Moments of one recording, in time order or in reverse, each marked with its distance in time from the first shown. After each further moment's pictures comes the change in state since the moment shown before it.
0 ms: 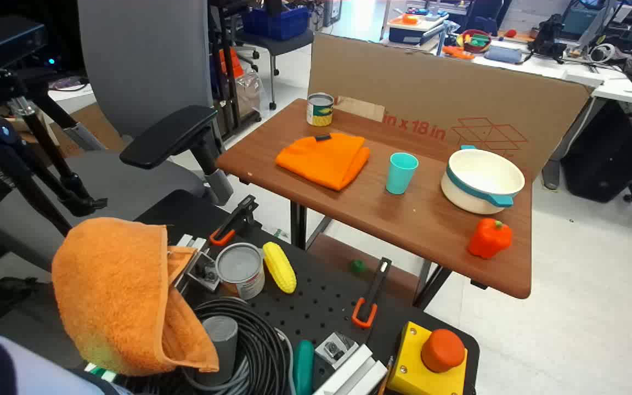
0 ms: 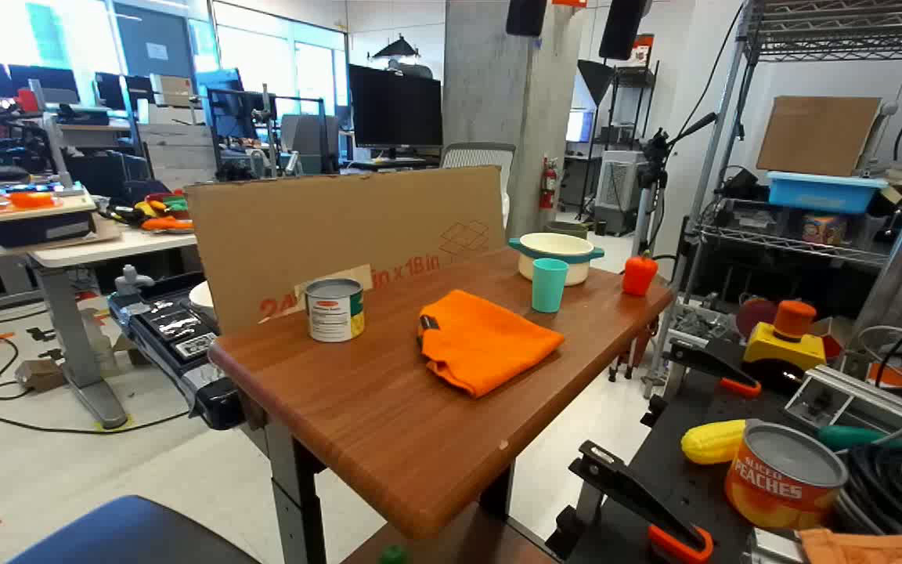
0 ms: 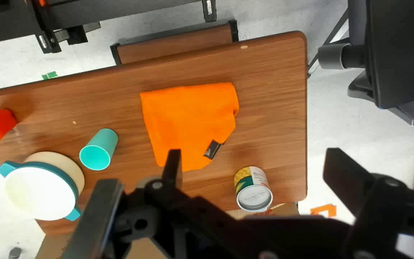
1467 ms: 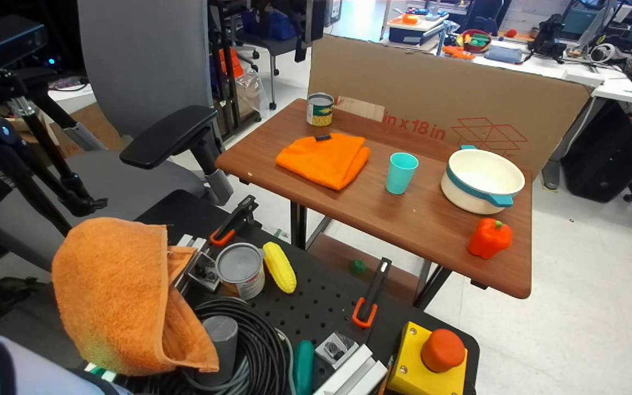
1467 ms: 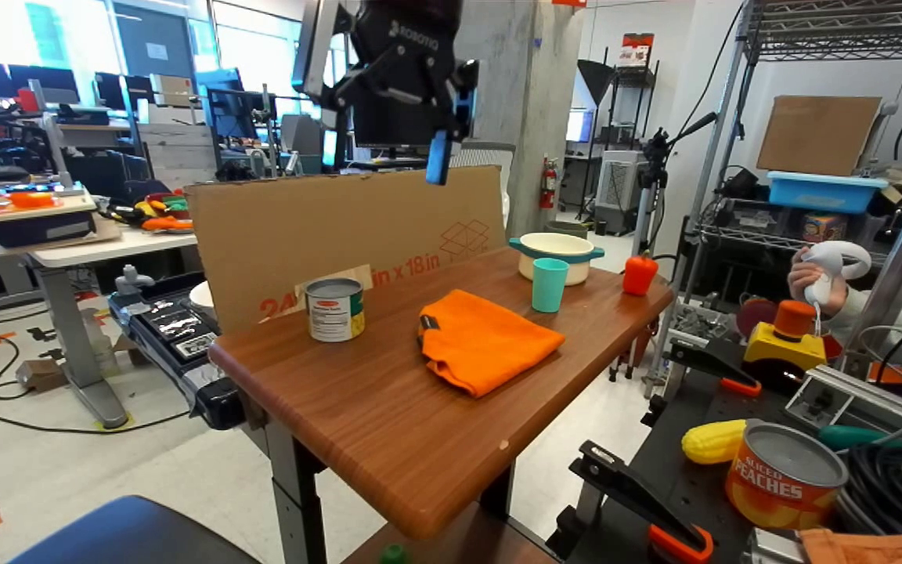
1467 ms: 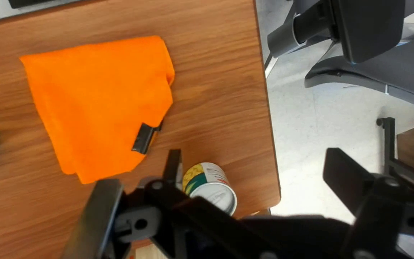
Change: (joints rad) arm 0.015 0.598 -0.083 0.386 0.098 0.117 -0.091
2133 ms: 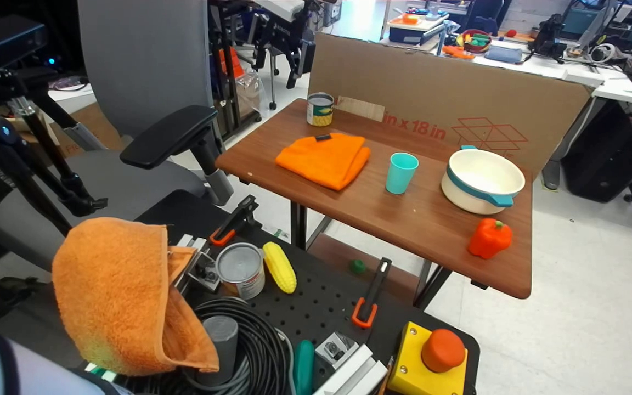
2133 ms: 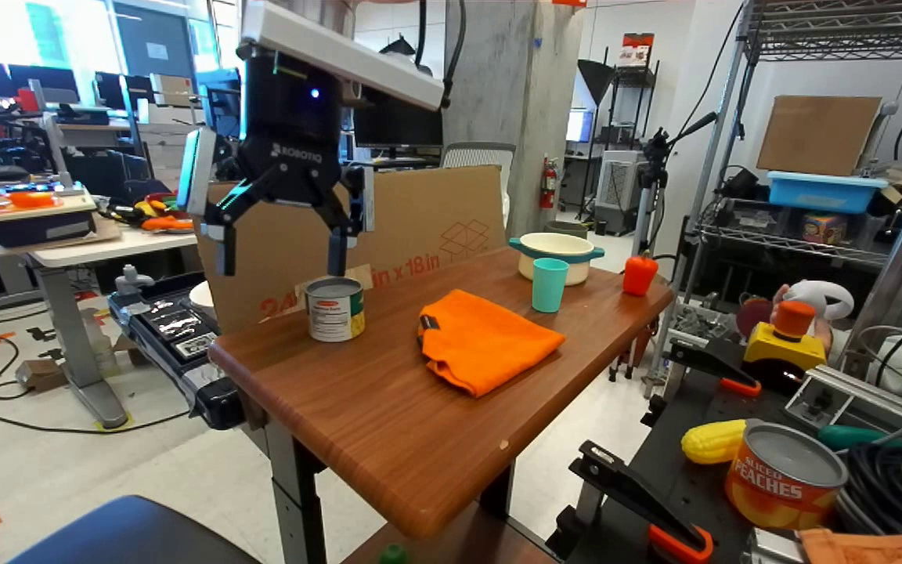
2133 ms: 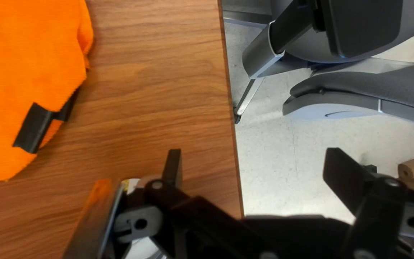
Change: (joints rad) arm 0.072 0.423 -0.015 0.409 0.011 -0.125 -0.071
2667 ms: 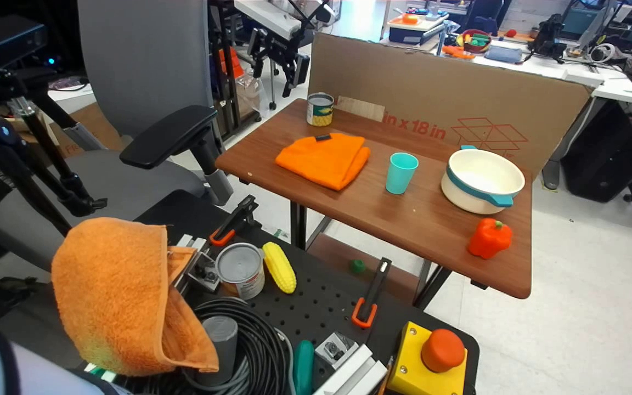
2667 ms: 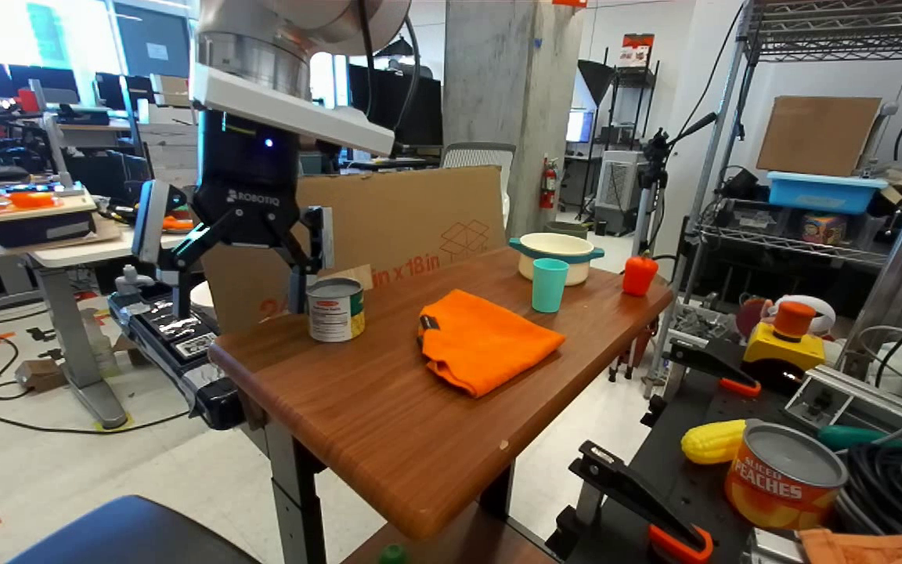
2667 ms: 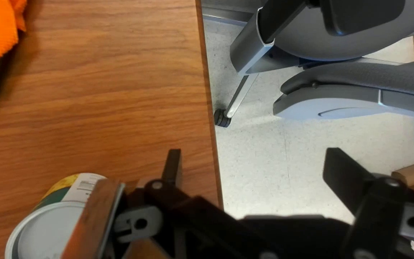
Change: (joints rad) arm 0.033 0.172 -0.005 0.190 0.000 -0.036 -0.006
